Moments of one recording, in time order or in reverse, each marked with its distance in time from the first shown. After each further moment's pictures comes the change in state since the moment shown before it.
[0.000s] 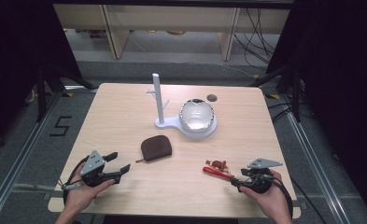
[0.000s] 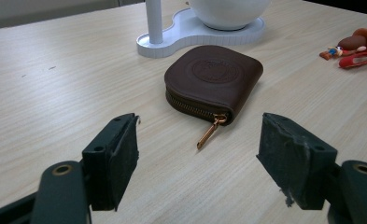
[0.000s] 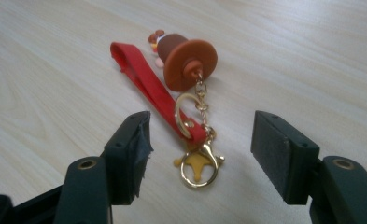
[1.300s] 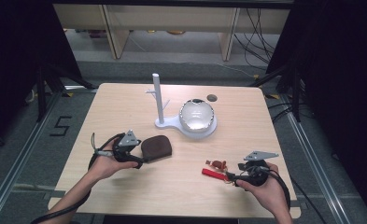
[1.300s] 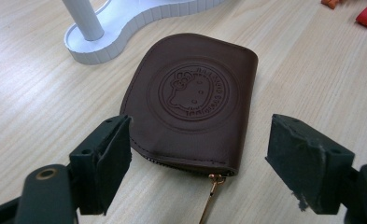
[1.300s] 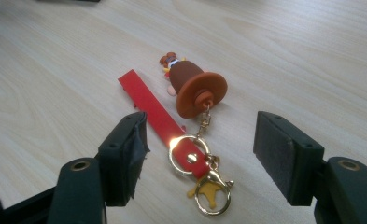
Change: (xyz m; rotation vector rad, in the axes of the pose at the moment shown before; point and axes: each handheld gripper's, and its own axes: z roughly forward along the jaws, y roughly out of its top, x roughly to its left) left arm 0.001 0.056 0.084 0.300 -0.155 0.224; right arm 0.006 0.025 0.000 0.037 0.020 -0.005
